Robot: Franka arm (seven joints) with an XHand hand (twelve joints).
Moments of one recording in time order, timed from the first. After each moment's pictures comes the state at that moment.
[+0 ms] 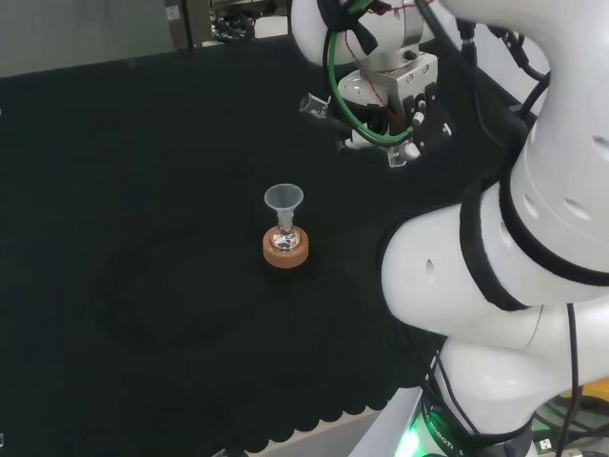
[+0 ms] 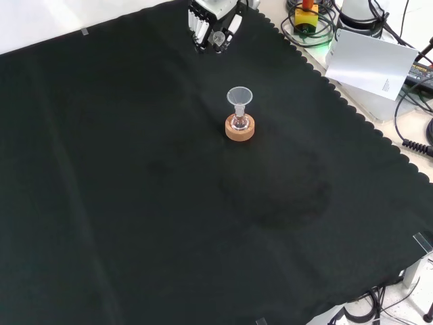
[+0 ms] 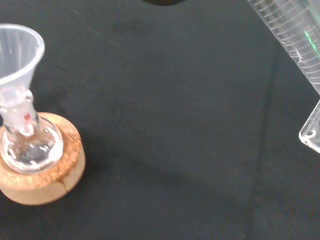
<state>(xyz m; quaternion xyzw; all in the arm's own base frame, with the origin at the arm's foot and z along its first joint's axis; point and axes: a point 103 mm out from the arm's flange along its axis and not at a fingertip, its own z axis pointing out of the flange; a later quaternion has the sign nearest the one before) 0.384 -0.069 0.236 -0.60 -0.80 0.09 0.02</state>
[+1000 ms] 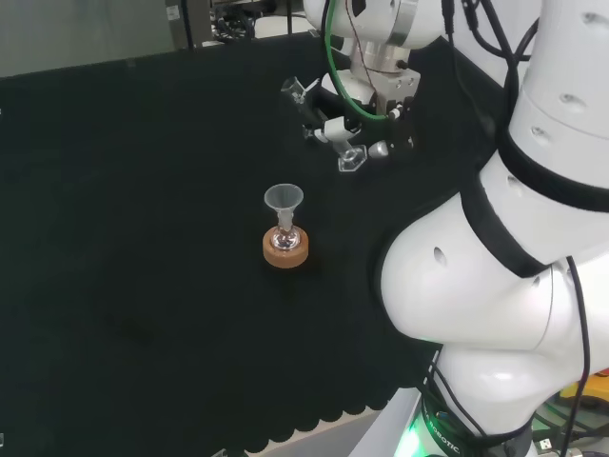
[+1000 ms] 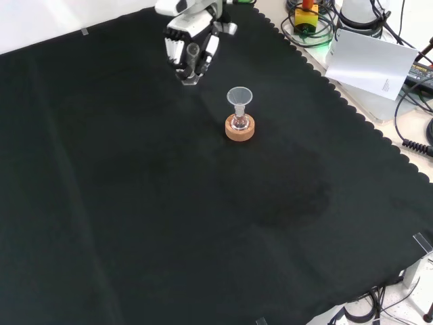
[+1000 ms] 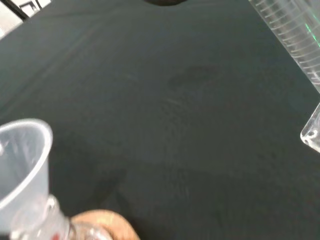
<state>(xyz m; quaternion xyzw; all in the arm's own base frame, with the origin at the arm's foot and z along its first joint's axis) 0.458 -0.052 0.190 -0.57 -0.81 -0.07 0.12</state>
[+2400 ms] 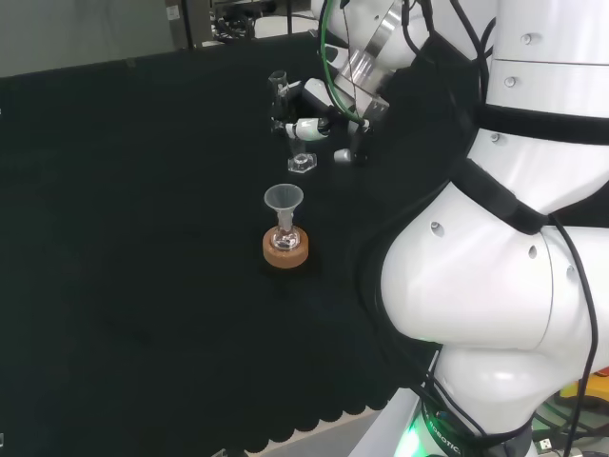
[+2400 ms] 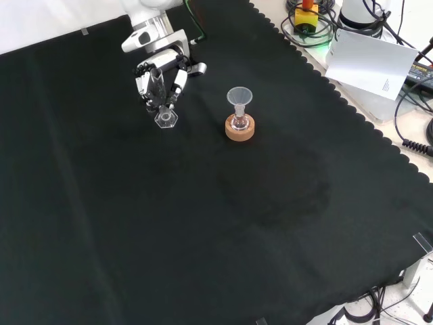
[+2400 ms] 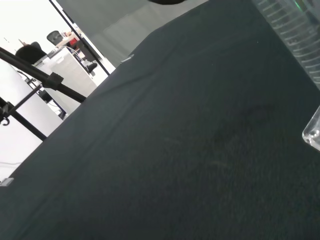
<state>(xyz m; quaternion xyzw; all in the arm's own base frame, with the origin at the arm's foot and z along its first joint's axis) 0.551 -0.032 0.119 -0.52 -0.80 -0.23 0.21</state>
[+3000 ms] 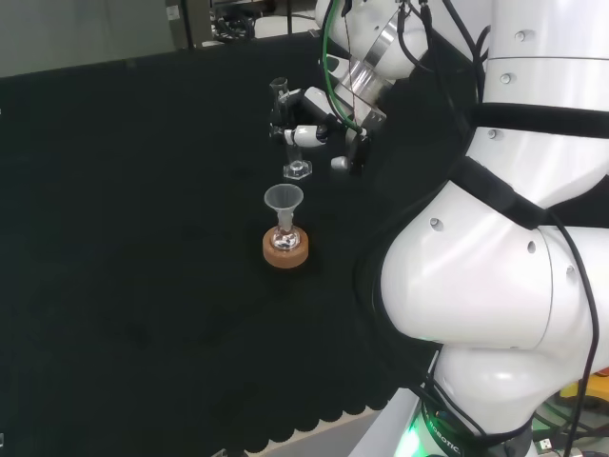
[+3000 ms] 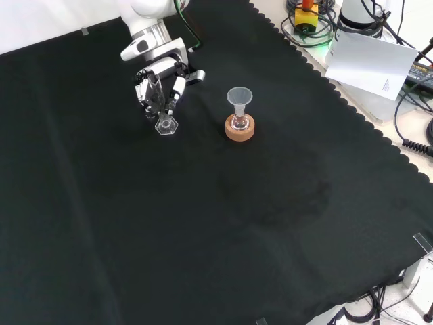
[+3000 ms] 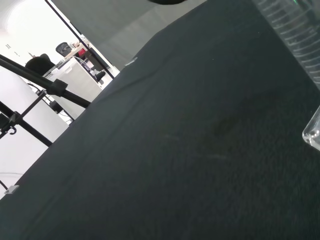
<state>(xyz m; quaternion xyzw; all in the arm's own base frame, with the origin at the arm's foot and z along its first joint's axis) 0.556 -0.030 0.102 -0.51 -0.79 -0.25 0.23</state>
